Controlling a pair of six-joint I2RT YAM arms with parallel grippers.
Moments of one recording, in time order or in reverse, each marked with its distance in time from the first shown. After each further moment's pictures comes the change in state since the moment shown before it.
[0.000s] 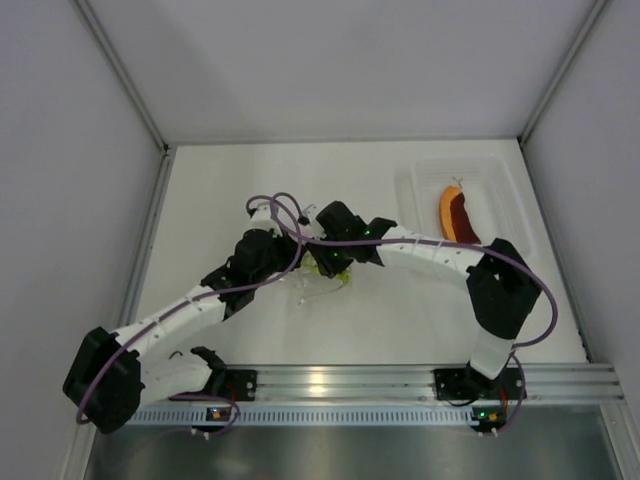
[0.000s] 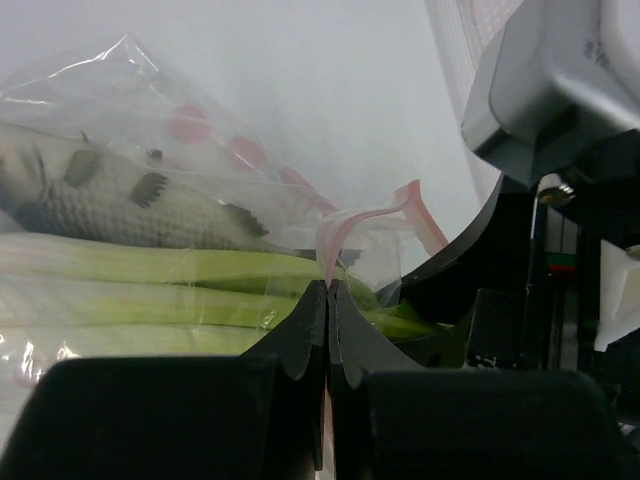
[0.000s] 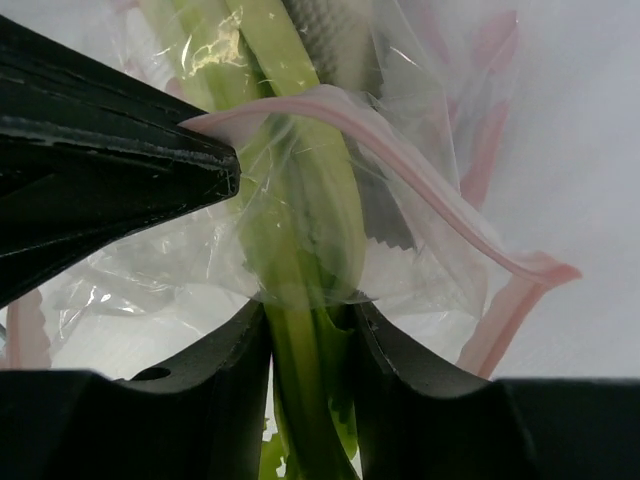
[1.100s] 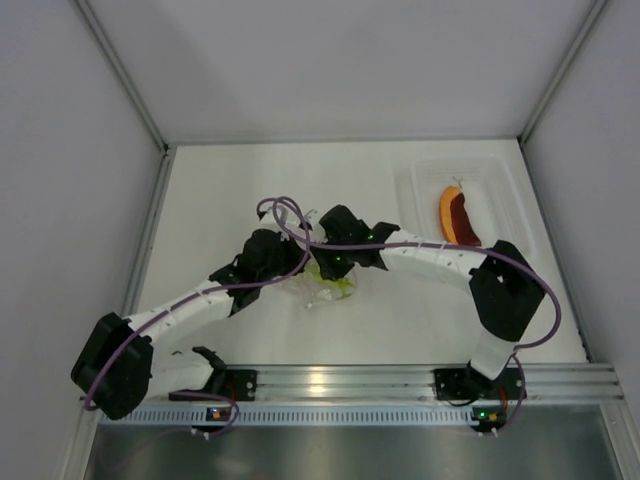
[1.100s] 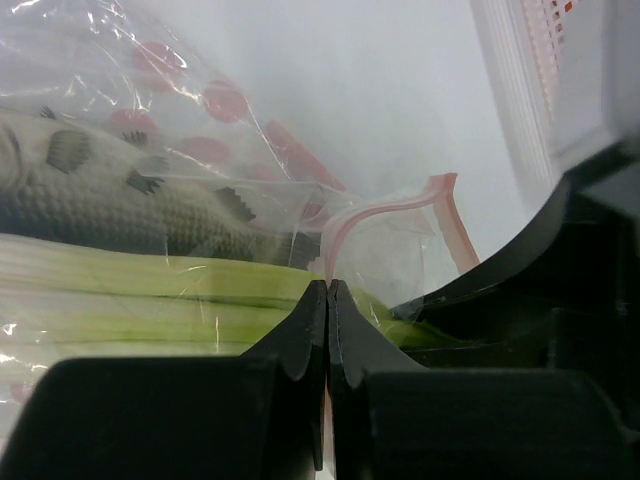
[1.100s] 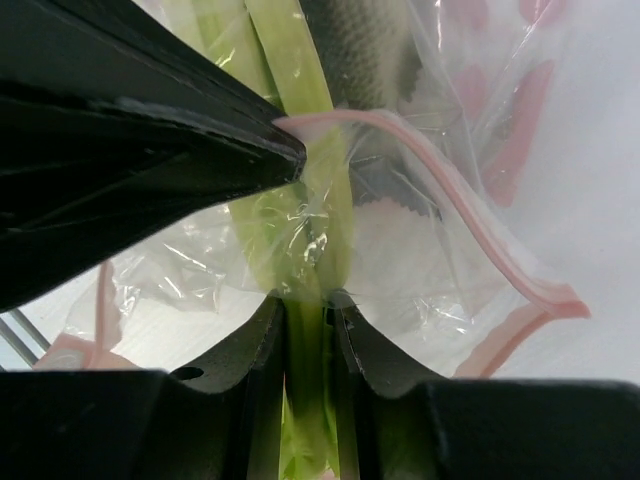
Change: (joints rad) left arm -0.002 0.086 0.000 0.000 0.046 0.034; right arm 0.000 -0.021 -0.095 0.075 -0.062 -0.008
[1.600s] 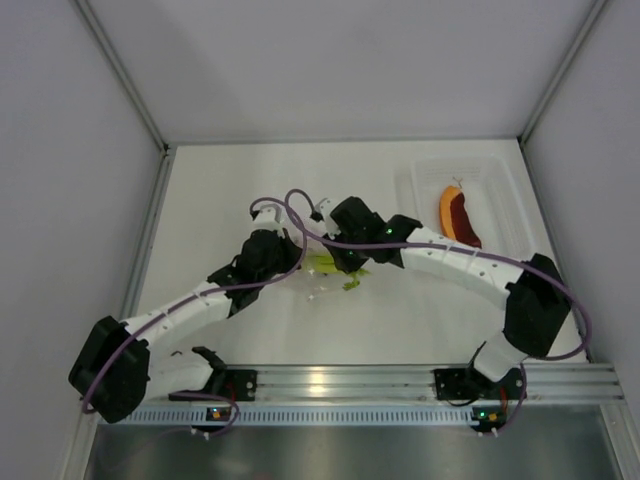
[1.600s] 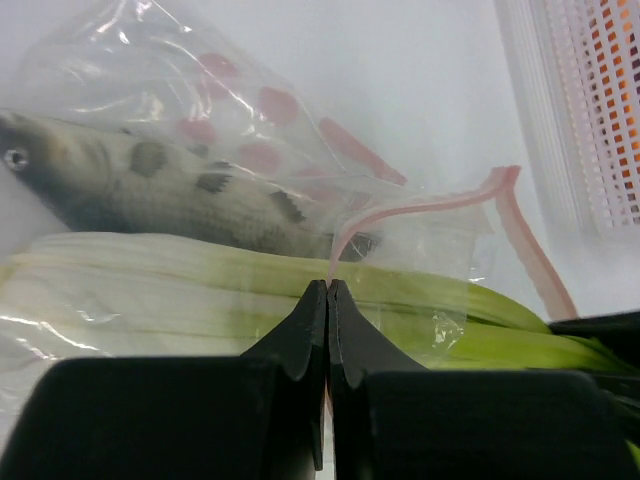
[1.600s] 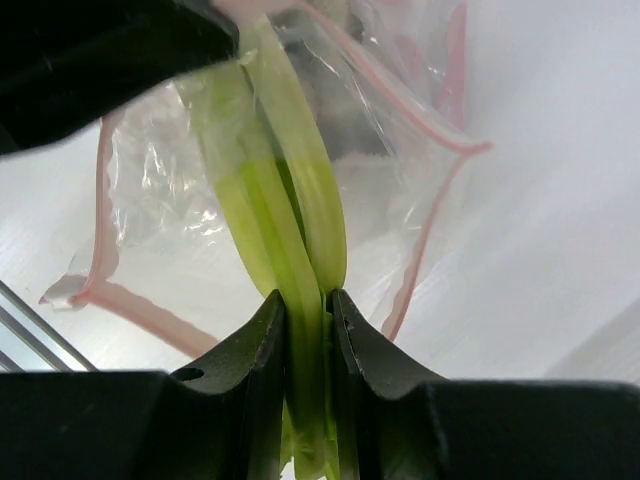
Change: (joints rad) left arm -0.001 -0.012 0.000 0.000 -0.094 -0.003; right arm 0.000 -0.110 0.089 -0.187 0.126 -0.019
